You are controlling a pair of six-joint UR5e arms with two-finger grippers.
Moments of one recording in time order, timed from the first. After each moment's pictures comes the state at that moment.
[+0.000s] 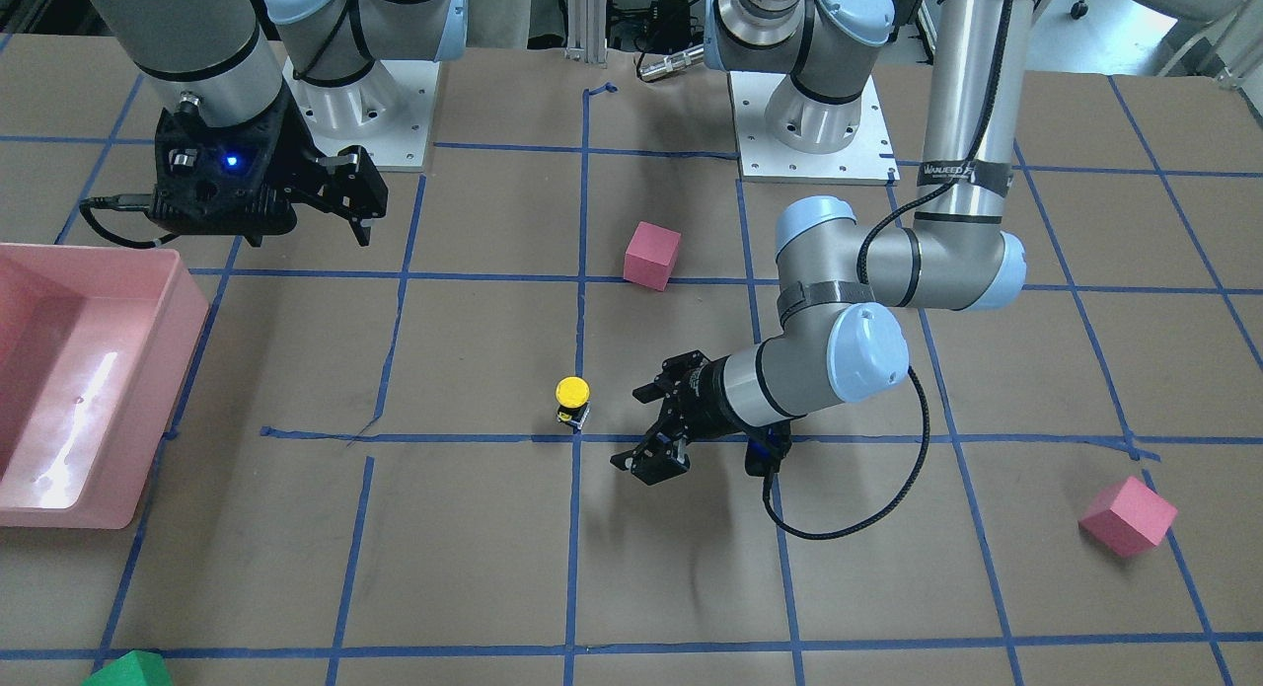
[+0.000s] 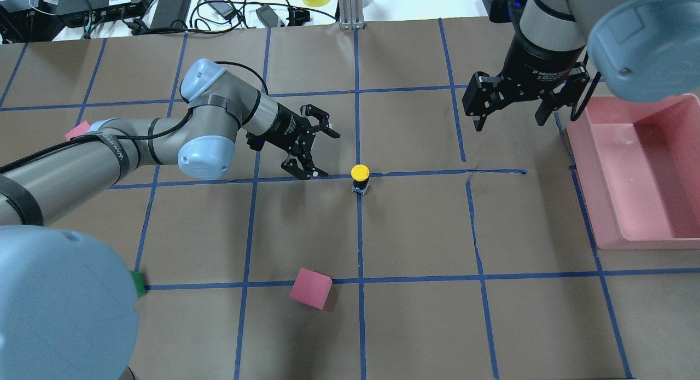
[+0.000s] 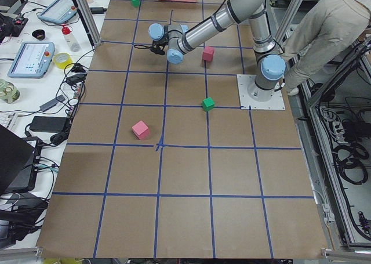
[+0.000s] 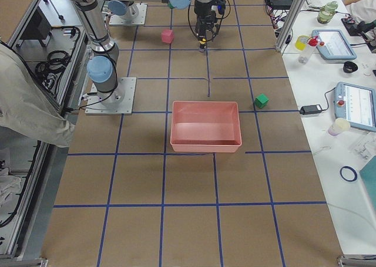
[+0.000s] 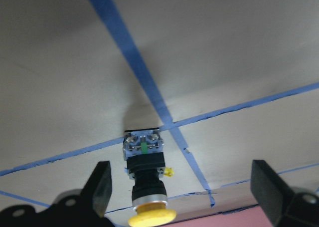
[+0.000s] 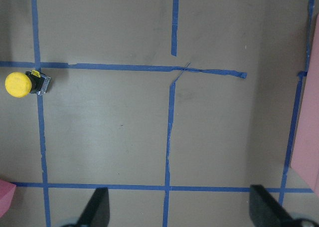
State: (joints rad) left arm -1.60 -2.04 -1.80 -0.92 0.93 -1.21; right arm 1.59 -1.56 1.61 -1.58 -1.58 -0.02
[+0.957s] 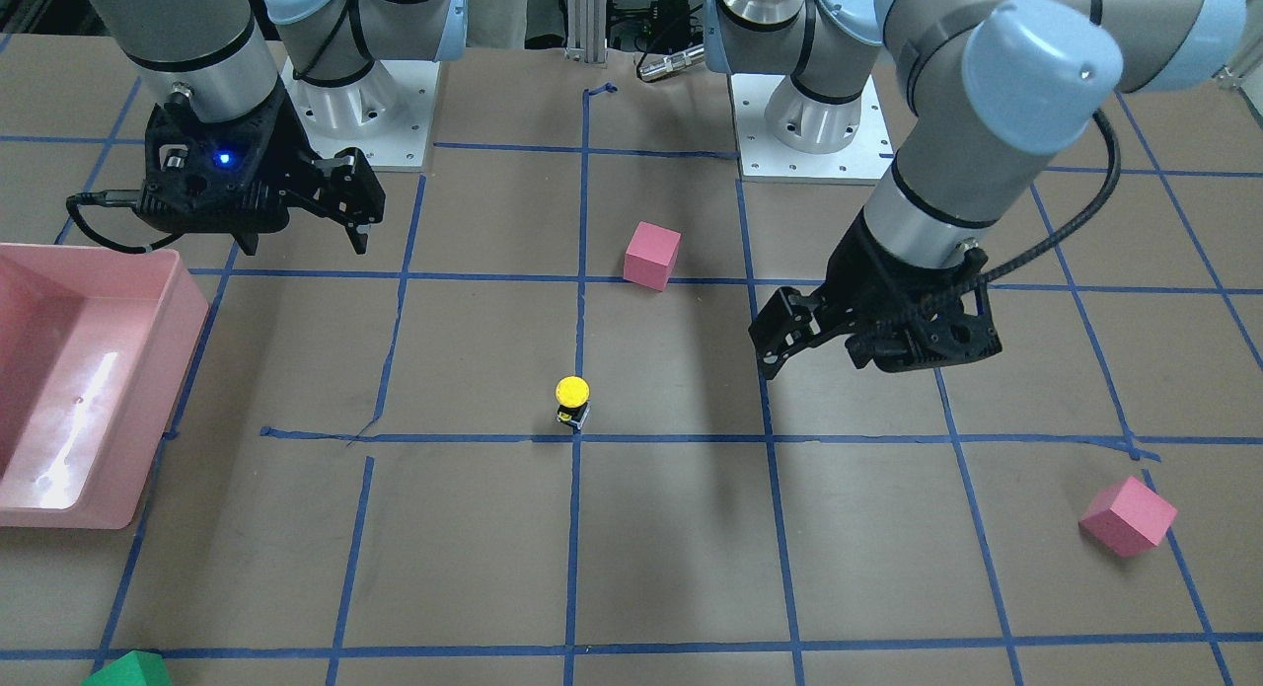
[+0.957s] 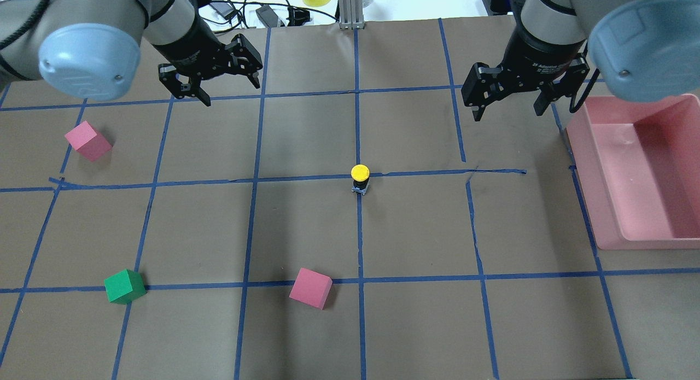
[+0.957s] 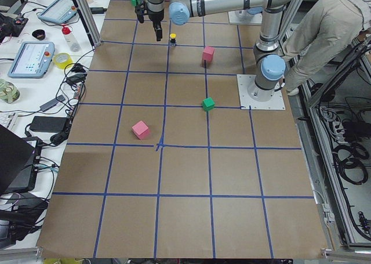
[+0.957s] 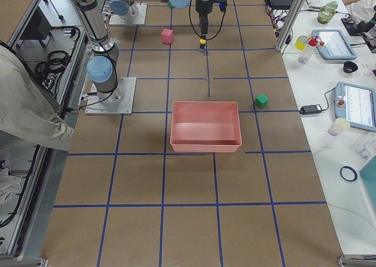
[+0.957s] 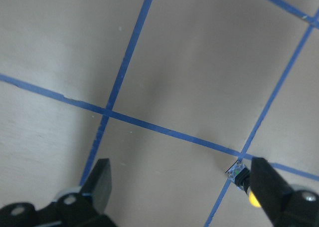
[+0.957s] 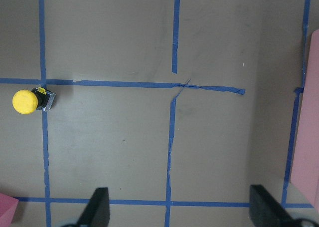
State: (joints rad) left arm -1.56 -1.73 -1.55 -1.32 1.45 -0.18; right arm 1.59 -1.56 1.60 -1.63 -1.58 -0.02
